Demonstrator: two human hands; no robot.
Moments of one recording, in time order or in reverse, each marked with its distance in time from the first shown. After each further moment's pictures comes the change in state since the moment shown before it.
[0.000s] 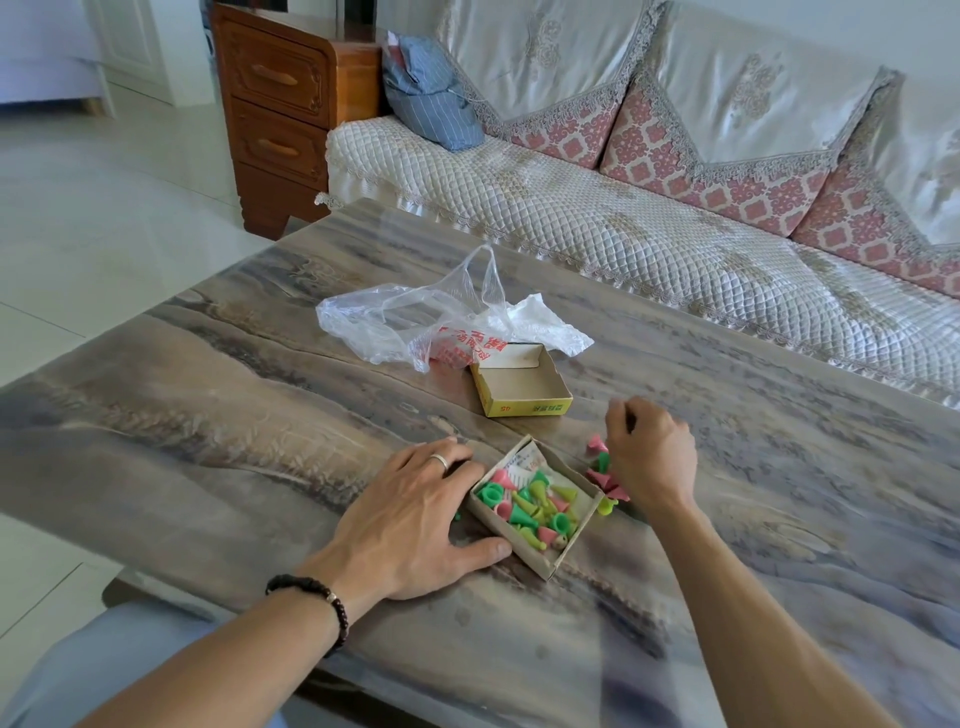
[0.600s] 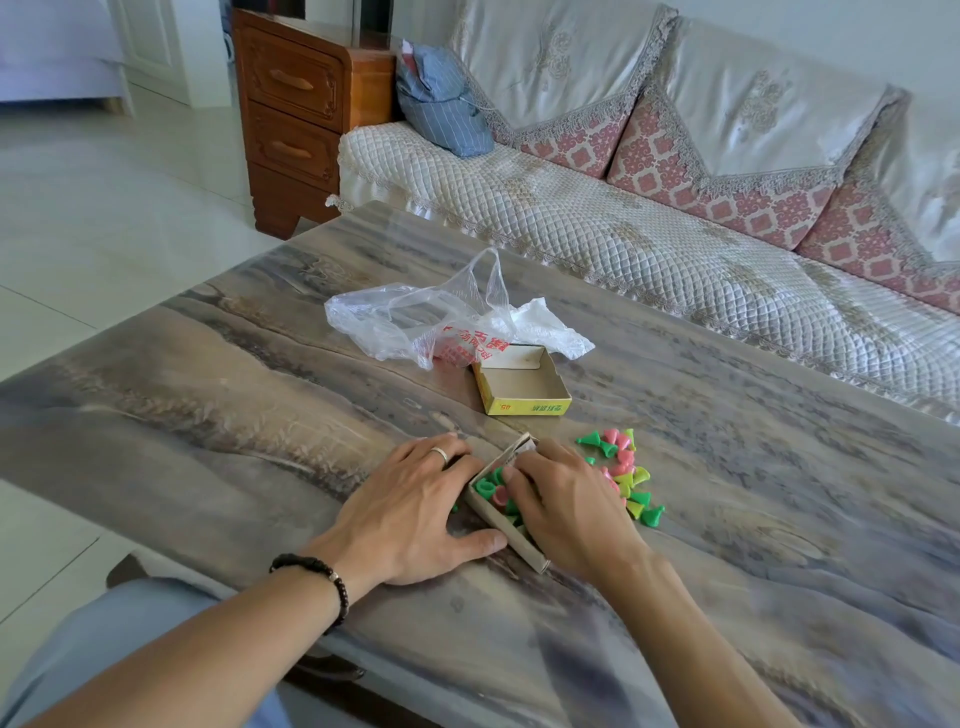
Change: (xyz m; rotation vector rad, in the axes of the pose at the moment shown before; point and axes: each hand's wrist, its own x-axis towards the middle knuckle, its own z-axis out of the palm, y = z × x) left_hand -0.001 0.003 -0.002 0.004 -0.007 -0.007; right_hand -0.070 -0.049 -0.011 -0.112 -0.364 -0.618
